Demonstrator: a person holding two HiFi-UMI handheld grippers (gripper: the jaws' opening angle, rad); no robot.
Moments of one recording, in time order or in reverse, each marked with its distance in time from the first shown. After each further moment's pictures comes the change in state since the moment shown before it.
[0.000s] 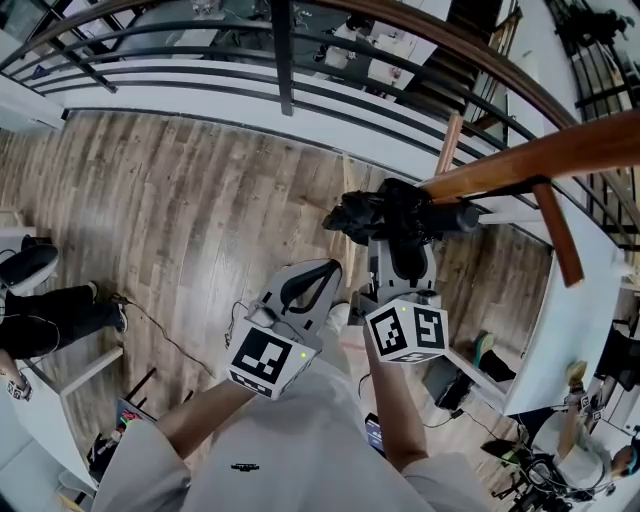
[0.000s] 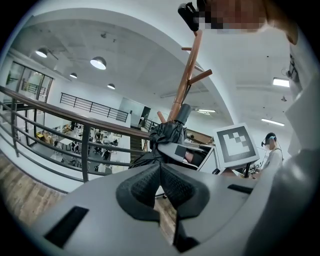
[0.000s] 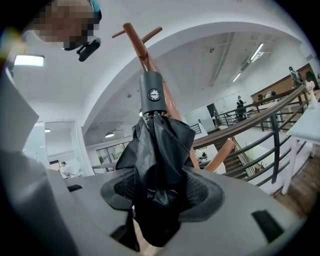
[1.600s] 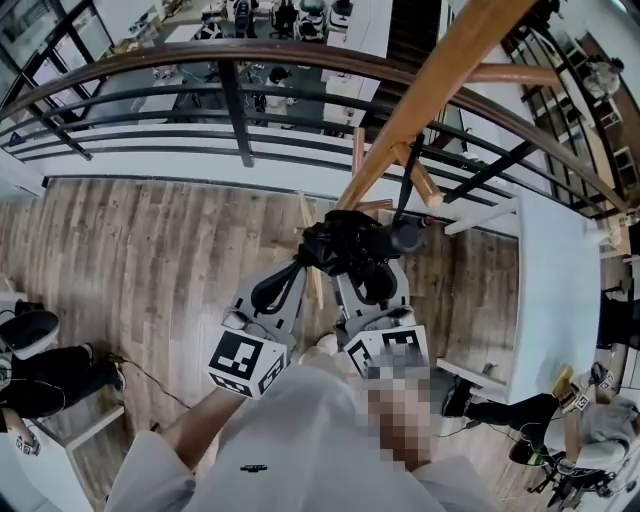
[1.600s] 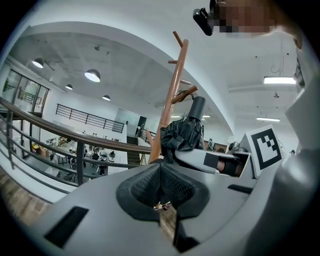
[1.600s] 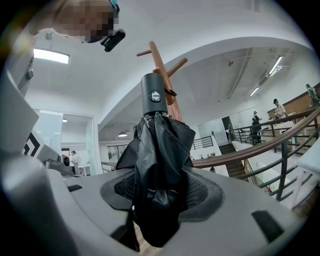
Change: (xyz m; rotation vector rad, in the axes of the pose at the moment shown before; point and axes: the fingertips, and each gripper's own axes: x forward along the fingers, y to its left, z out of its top) left arm -0.011 -0.049 0.051 0.072 -0.082 -0.020; right arm -0.081 0.028 0.069 -0.192 -0.085 0.130
